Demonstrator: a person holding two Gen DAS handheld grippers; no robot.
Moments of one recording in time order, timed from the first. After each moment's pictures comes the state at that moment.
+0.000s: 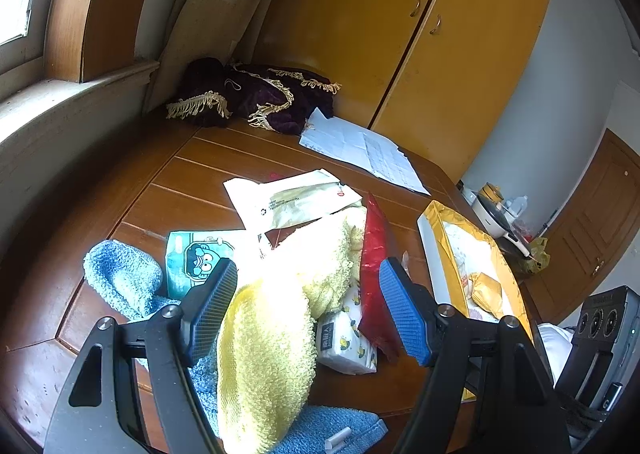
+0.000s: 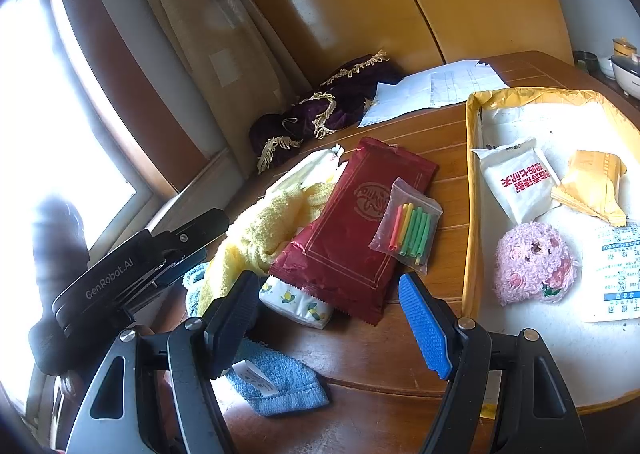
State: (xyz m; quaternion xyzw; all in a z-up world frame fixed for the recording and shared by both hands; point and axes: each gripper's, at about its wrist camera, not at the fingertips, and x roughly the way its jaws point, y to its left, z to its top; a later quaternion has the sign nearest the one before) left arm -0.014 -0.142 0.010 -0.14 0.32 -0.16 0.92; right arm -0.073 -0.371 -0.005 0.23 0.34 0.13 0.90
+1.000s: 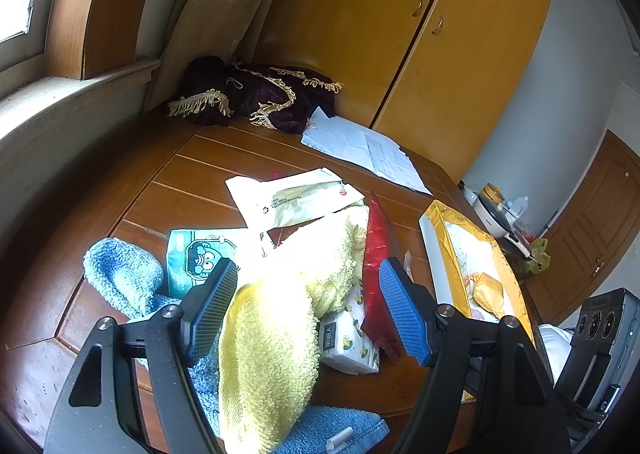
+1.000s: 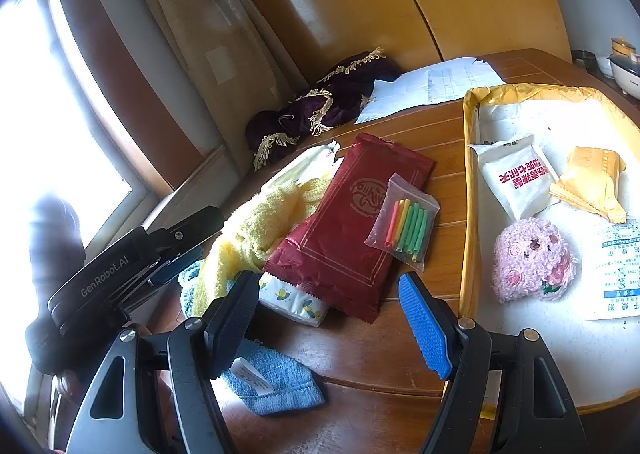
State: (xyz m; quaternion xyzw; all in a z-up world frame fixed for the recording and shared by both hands) left arm -0.012 -0.141 0.010 -0.14 0.33 -0.16 0.92; right arm -0.073 -0.370 -0.009 0.22 0.34 0.13 0.90
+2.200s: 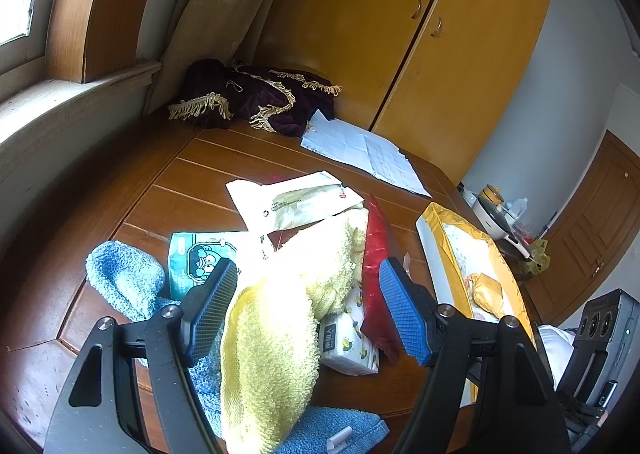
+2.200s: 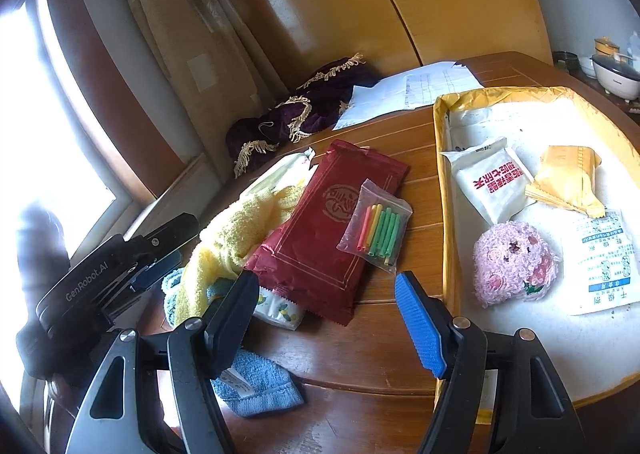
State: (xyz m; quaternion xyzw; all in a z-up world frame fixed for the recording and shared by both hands) left arm -0.012 -0.141 0.006 -0.14 0.32 -0.16 0.92; right arm -0.078 -0.380 -0.009 0.22 0.34 0.09 0.91
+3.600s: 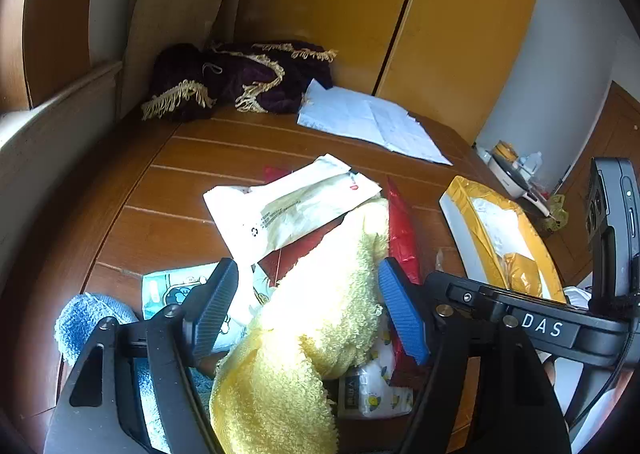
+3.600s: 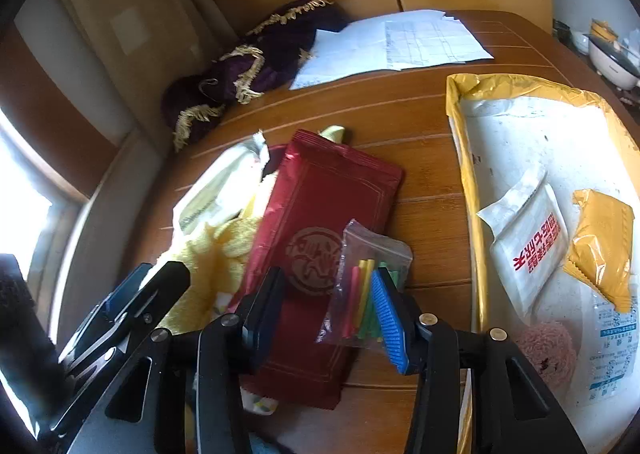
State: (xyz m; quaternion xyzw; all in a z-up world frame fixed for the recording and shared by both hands) left arm 0.045 -0.169 -0.007 -0.07 0.38 -0.16 0.91; right arm 0.033 -0.378 -0.028 0.18 0.48 0.02 0.86
